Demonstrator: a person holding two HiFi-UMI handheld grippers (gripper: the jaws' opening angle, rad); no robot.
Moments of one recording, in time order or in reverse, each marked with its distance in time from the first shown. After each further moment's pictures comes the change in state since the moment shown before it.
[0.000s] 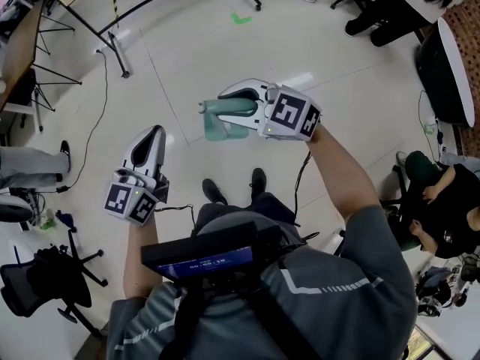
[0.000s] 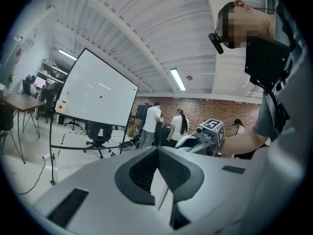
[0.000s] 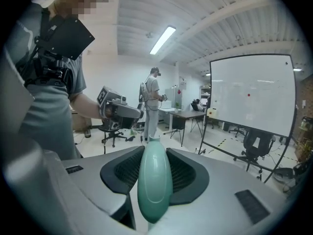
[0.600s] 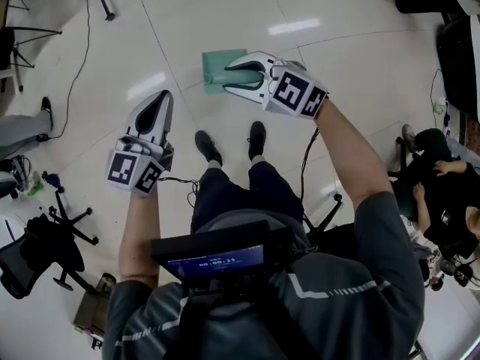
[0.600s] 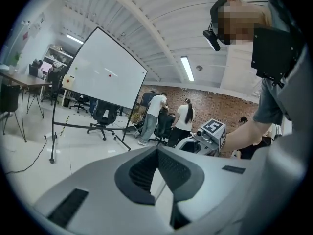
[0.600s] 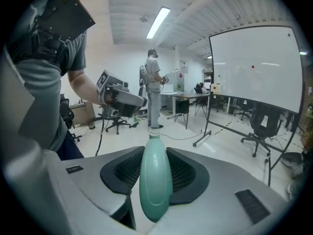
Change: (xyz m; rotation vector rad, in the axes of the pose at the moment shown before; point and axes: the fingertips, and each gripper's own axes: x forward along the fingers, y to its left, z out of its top) left arm 0.084 0.083 -0.173 -0.100 0.132 0.035; right arm 0.092 -0.051 -0.204 0.063 0.138 0.070
